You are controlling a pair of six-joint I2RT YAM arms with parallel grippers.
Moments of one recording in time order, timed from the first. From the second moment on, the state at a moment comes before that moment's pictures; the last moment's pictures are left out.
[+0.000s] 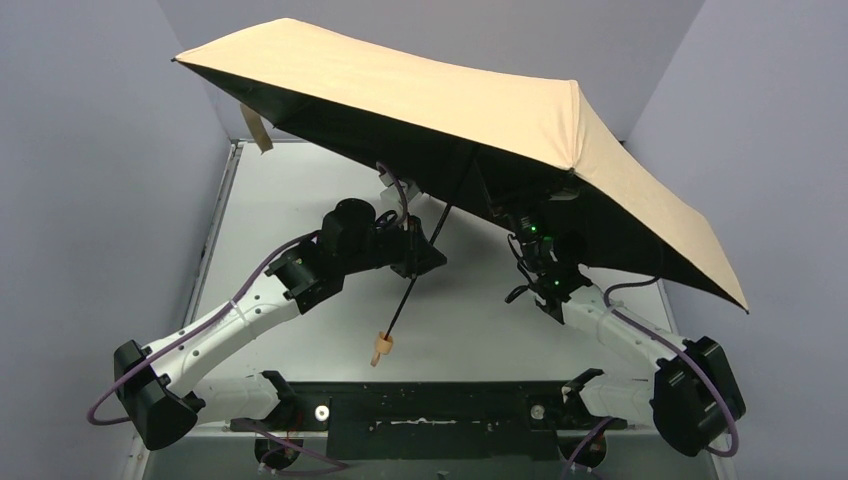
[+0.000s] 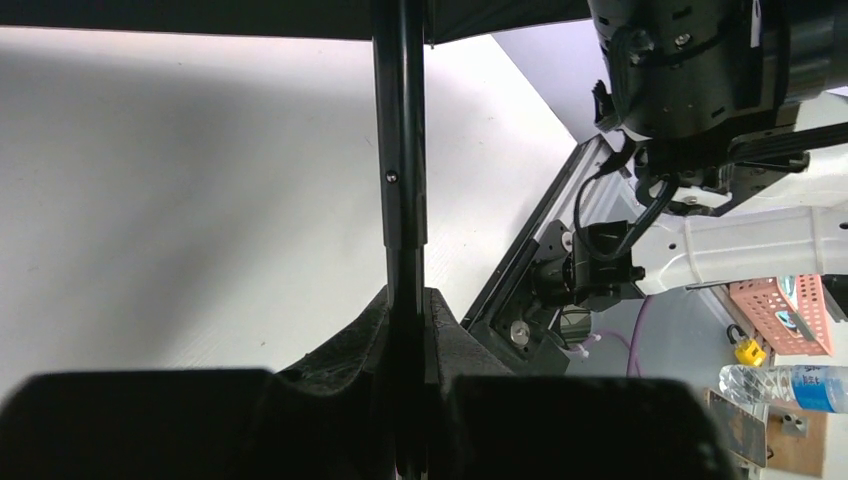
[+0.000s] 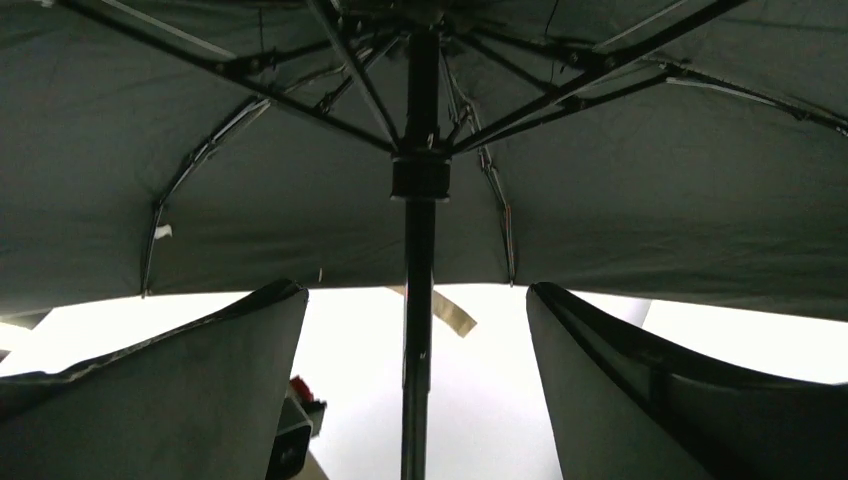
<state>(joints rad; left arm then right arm) -0.84 1.19 1.11 -0.25 0.26 -0.51 0.55 1.15 0.65 0.98 0.12 1.15</state>
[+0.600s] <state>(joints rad) -0.83 1.19 1.09 -0.23 0.26 -0.52 0.54 1.36 0.79 1.14 0.14 1.30</state>
